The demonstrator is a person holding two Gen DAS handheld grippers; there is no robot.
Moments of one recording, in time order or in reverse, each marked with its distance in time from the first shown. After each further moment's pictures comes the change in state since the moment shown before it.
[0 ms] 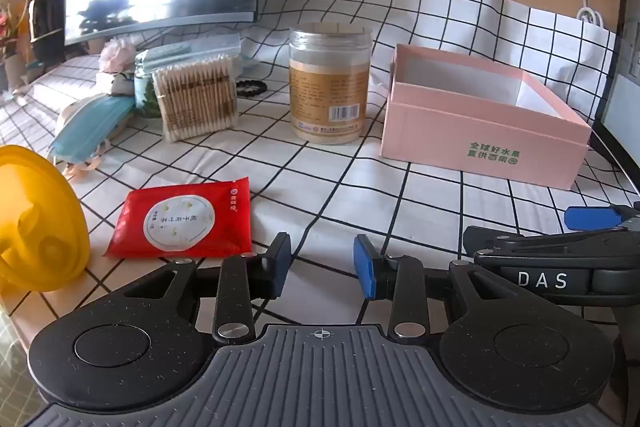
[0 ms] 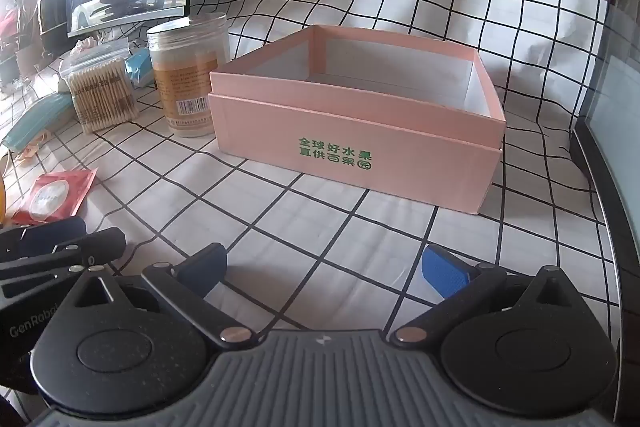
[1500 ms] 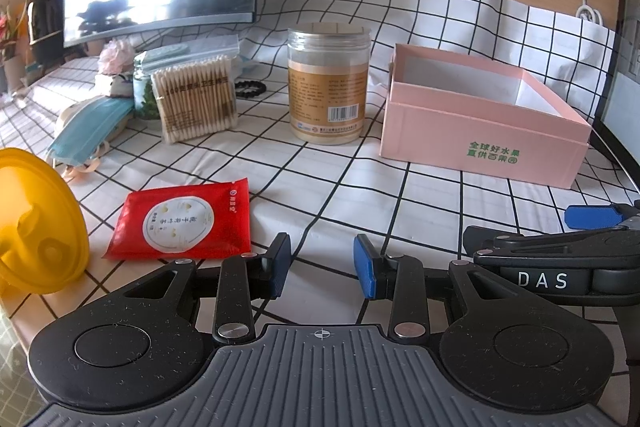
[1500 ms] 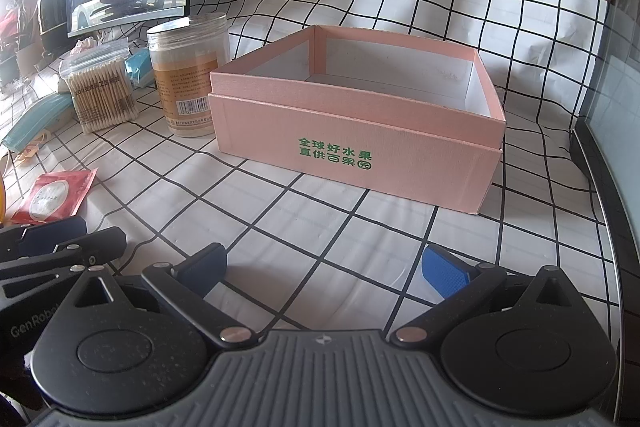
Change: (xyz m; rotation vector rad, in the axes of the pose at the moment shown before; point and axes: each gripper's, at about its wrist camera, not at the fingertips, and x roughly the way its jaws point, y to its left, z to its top) left arm 0.001 -0.002 0.001 0.005 -0.002 0.002; right arm 0.000 0.000 0.000 -0.002 0.010 -0.002
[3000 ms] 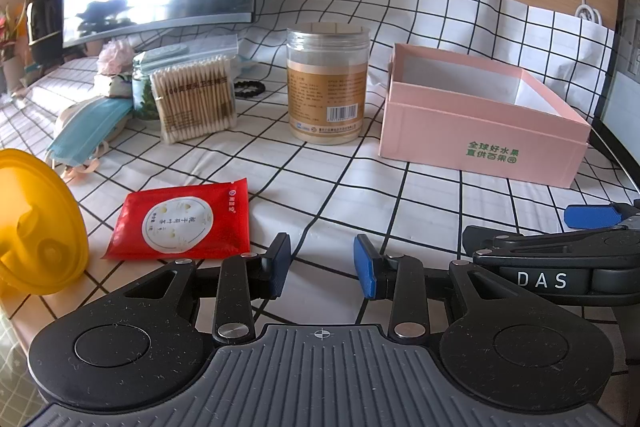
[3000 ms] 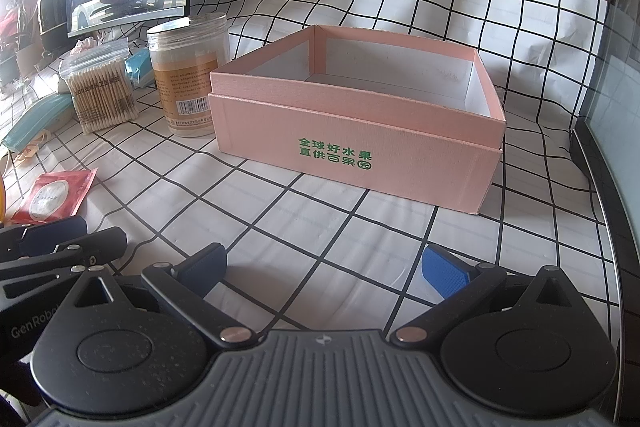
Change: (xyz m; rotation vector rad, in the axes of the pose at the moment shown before) left arm 0.000 0.001 0.000 0.002 0.002 -0.003; right arm 0.000 0.000 0.000 0.000 0.000 0.000
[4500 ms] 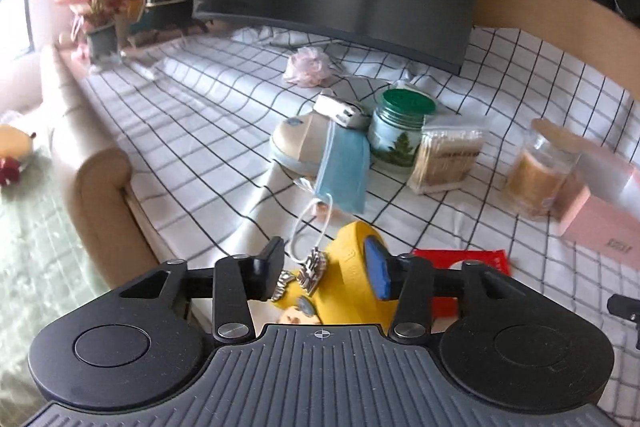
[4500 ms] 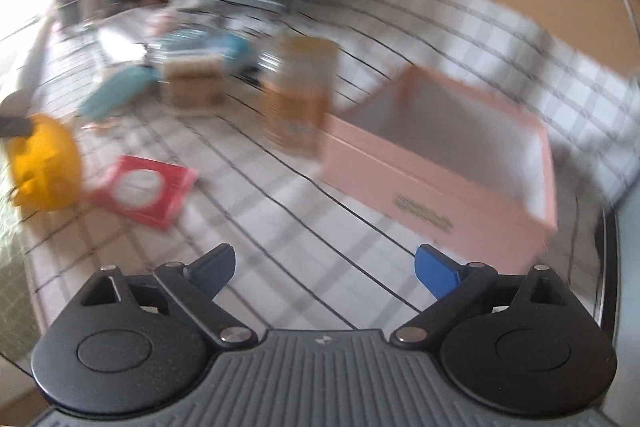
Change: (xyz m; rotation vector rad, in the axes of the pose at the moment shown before) left arm -0.074 0.192 0.034 -0.188 0.046 0.182; right arm -0.044 0.072 0.038 -0.260 0.048 0.125
